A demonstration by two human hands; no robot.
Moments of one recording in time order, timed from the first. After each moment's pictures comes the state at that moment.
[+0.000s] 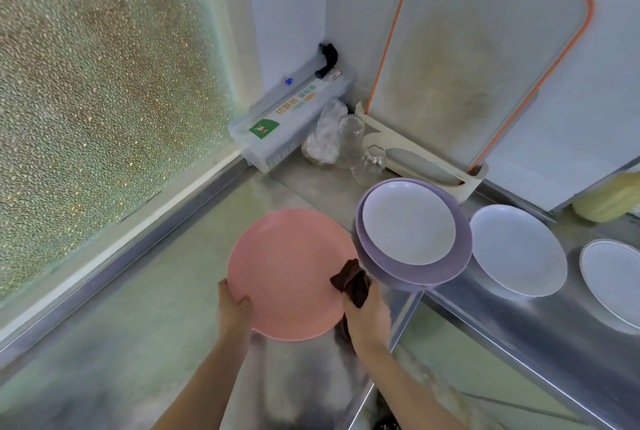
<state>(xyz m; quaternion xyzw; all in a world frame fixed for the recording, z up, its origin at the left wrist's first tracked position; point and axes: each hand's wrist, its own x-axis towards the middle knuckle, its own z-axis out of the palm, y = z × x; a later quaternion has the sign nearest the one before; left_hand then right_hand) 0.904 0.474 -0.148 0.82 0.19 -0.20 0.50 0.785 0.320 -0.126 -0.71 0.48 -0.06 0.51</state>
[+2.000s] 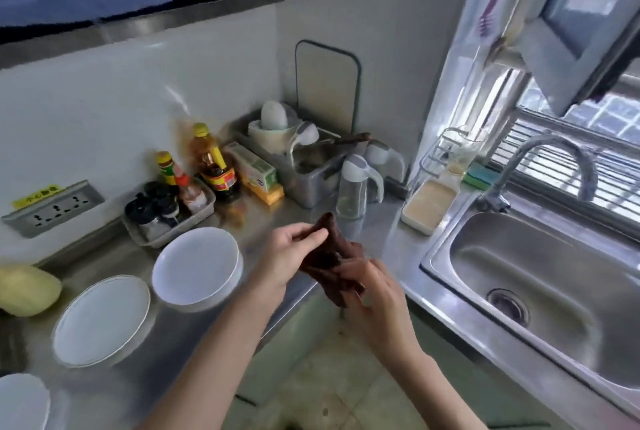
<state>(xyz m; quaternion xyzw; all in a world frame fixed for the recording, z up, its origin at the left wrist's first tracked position) 0.257 0.026 0.070 0.46 -0.54 -0.63 0.31 0.150 0.132 0.017 -0.60 0.60 -0.53 0.05</state>
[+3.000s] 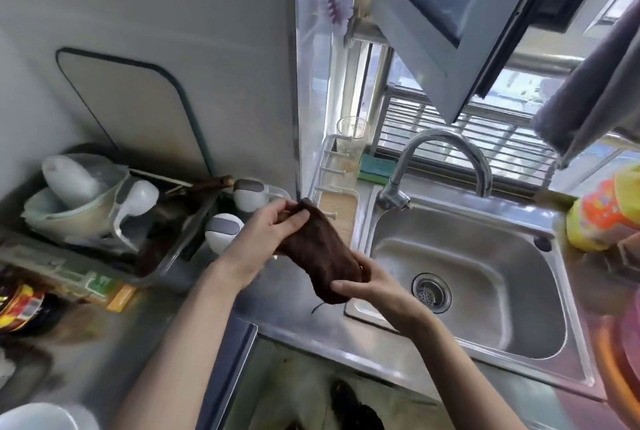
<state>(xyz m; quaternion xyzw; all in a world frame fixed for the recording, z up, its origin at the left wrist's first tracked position) 0.018 -0.119 0.041 0.26 -0.65 -0.71 0.10 -0.074 0.057 -0.013 -0.23 0.59 -0.60 0.48</state>
